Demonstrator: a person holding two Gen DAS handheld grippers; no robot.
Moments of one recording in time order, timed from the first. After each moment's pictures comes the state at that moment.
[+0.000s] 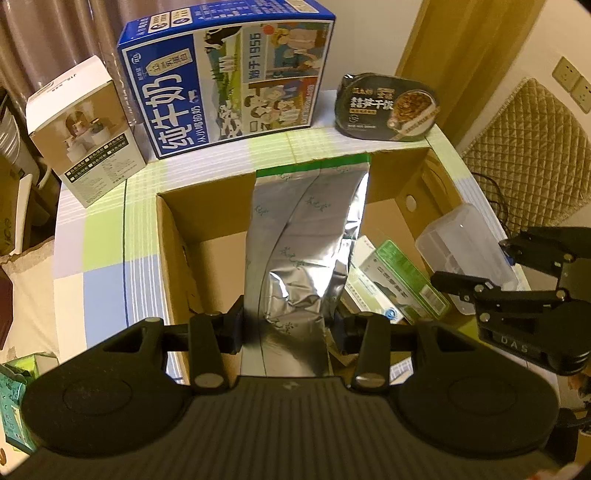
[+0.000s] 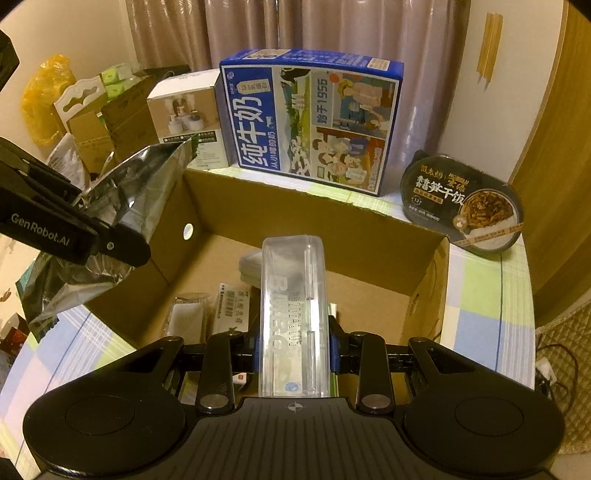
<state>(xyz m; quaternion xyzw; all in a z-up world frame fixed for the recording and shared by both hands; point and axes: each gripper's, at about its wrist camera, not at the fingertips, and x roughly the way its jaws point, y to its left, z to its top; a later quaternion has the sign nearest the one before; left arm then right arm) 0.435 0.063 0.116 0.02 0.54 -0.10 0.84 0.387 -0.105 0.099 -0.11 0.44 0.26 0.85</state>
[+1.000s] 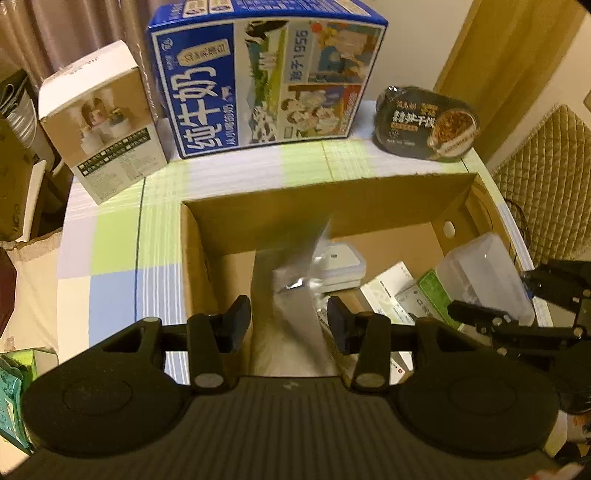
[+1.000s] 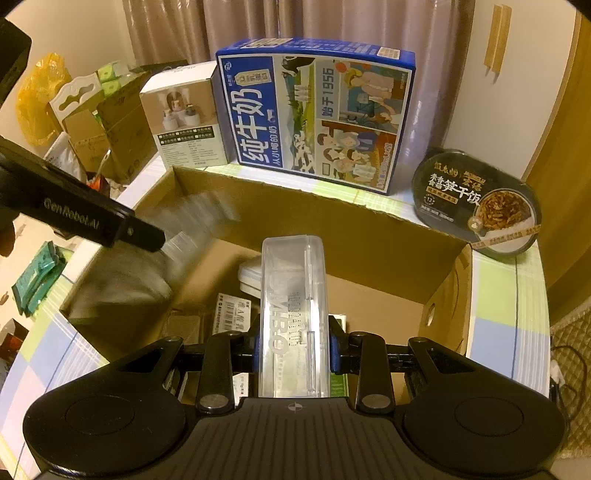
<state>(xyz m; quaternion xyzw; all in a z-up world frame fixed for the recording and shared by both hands) 0.463 0.084 0.093 0.00 0.53 -0.06 0.85 0.404 -0.087 0.083 -0.11 0.44 0.27 0.85</state>
